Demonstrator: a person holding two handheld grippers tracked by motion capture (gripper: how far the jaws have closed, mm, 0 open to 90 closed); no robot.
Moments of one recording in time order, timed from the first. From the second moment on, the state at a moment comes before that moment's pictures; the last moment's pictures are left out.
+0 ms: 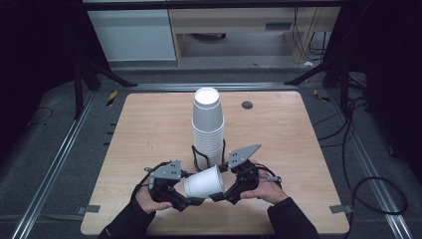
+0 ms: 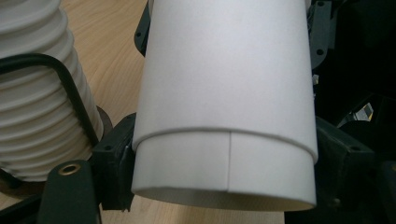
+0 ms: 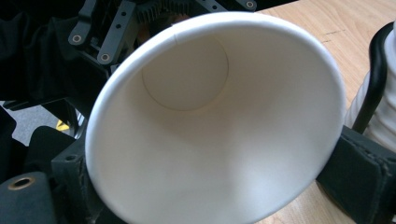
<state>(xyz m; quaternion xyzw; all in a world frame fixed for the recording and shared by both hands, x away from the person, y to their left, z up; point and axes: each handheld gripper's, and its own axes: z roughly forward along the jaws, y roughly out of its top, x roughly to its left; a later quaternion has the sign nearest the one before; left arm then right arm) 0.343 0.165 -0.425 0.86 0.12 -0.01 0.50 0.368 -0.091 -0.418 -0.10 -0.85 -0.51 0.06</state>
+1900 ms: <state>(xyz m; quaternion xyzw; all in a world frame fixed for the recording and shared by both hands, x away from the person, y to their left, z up) 0.351 0.175 -0.428 0.89 0.15 0.03 0.44 0.384 -0.041 -0.395 -0.05 -0.92 -0.38 0.01</state>
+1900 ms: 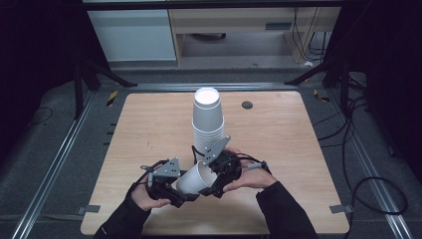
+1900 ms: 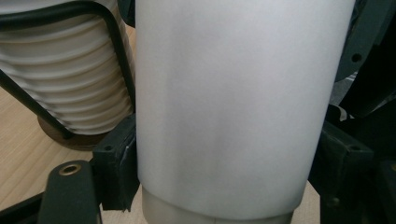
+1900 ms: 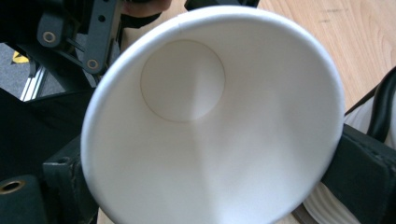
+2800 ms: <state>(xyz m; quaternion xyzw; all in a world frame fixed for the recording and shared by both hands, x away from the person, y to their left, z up) 0.352 0.191 -0.419 0.85 0.18 0.06 0.50 0.372 -0.103 -0.392 -0.14 -0.86 -0.50 -0.01</state>
